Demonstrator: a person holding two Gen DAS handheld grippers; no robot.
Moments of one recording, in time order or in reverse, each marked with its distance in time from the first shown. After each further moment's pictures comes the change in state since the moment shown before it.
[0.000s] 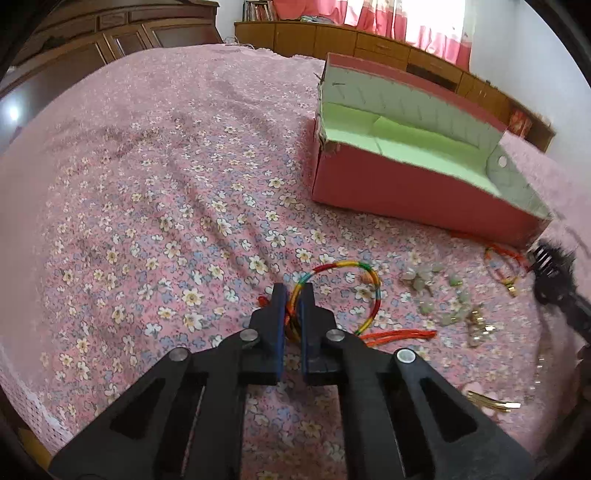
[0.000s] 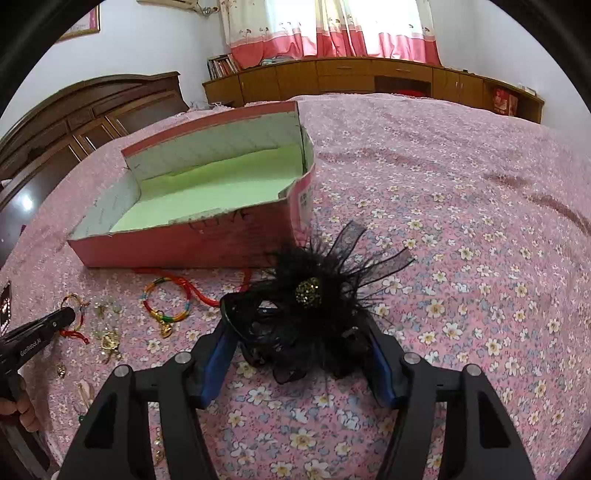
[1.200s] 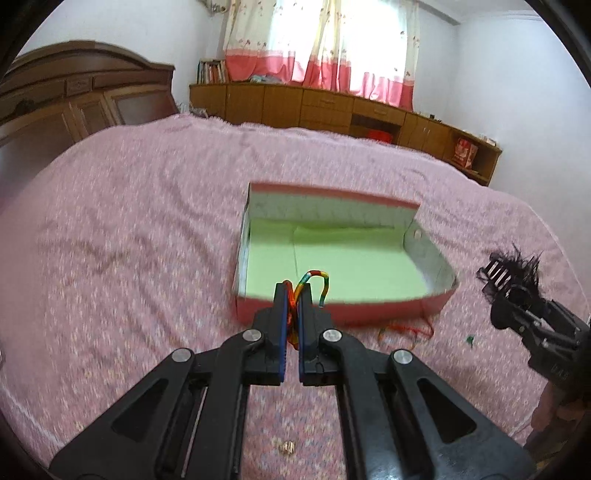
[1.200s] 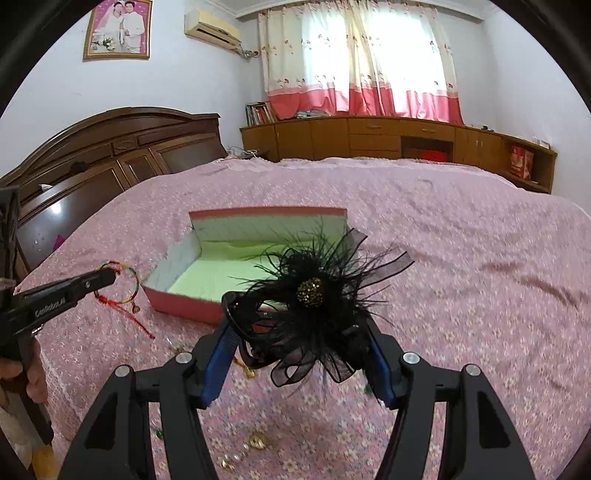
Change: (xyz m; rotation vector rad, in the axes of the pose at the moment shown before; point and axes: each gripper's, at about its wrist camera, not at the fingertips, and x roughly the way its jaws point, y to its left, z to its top) left arm -0.107 -0.024 0.055 0.137 -0.229 -0.142; right arm -0.087 0.041 0.037 -0.109 -0.208 0.074
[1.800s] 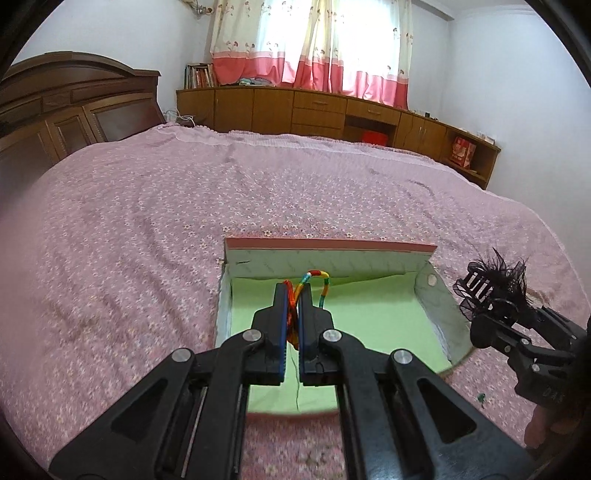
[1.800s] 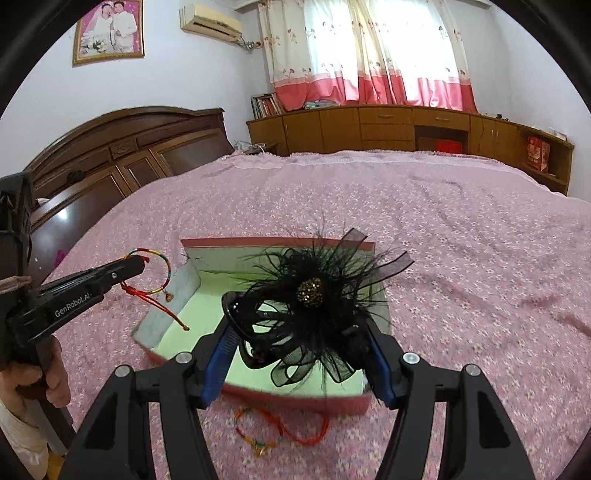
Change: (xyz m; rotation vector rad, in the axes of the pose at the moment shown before) left arm 0.076 -0.010 0.059 0.034 0.015 -0.019; right arm 0.073 -0.001 0.064 0.021 0.056 0.053
